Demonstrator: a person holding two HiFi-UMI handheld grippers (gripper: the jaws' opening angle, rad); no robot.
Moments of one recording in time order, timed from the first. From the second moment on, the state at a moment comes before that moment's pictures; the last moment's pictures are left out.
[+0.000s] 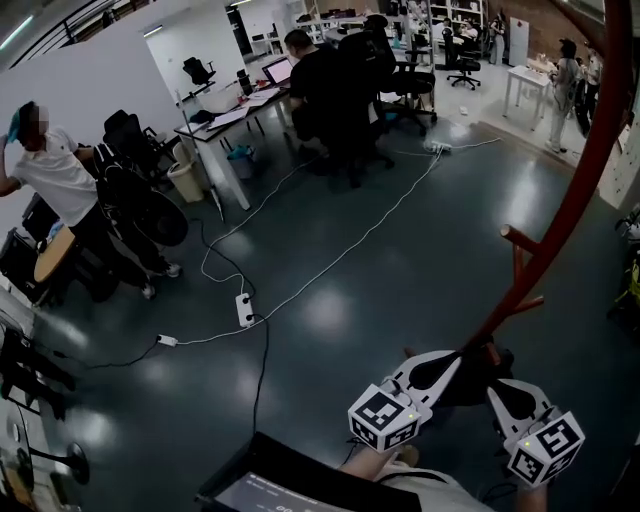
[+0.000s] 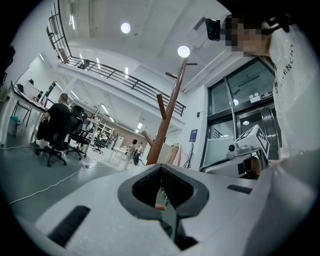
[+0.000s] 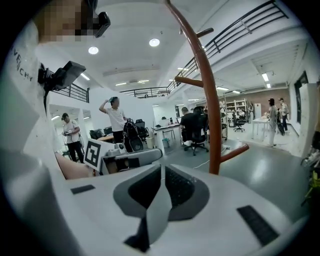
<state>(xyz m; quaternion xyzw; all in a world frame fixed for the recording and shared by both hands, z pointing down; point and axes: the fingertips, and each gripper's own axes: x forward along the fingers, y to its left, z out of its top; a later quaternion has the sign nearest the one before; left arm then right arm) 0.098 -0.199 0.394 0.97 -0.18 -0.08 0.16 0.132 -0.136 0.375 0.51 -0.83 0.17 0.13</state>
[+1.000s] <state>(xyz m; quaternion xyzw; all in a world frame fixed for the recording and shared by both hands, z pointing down) 0.071 -0.190 0.389 0.96 -0.18 -0.12 0.17 0.120 -0.112 0.373 0.53 -0.81 0.17 0.16</state>
